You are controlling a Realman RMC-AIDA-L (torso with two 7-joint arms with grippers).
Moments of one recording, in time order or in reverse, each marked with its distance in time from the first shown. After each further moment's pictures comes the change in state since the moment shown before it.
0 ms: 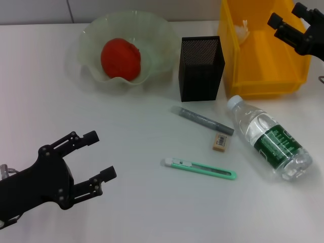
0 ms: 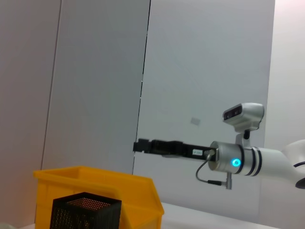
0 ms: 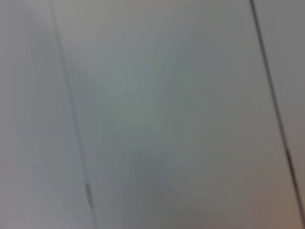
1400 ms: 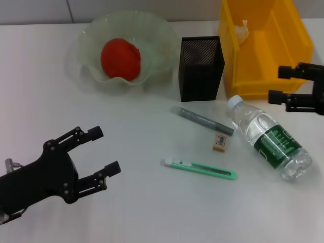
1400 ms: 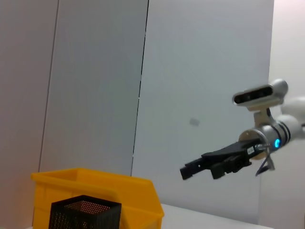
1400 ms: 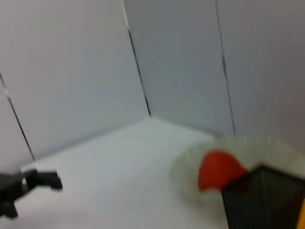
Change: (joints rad) left arm -0.022 -0.006 0.000 0.003 0.000 -0.014 -0.010; right arm -0.045 -0.029 -0.013 -0.502 -0.545 -0.390 0.488
